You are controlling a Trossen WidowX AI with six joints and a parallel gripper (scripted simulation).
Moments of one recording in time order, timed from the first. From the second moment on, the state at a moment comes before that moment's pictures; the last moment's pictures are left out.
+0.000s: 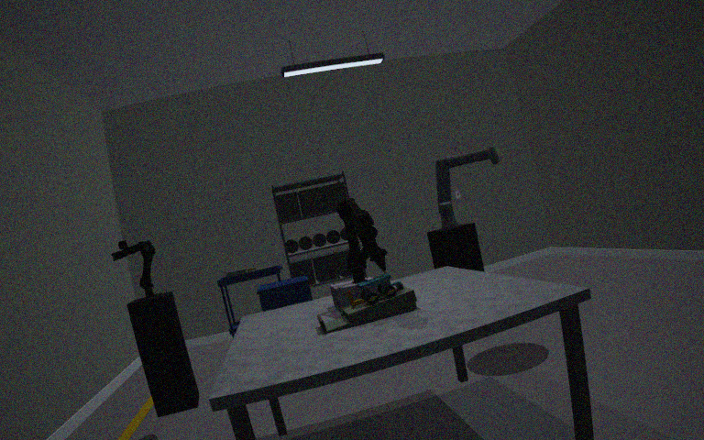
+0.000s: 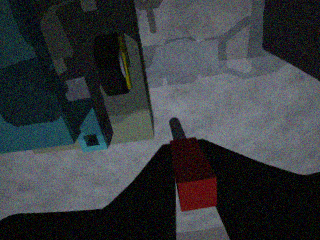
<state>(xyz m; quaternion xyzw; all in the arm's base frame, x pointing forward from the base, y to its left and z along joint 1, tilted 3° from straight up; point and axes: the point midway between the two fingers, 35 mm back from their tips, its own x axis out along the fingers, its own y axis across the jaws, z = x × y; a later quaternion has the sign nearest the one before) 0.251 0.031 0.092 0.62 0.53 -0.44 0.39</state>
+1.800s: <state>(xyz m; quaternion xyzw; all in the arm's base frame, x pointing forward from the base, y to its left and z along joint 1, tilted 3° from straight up) 0.221 -0.131 0.056 0.63 0.50 -0.47 0.36</state>
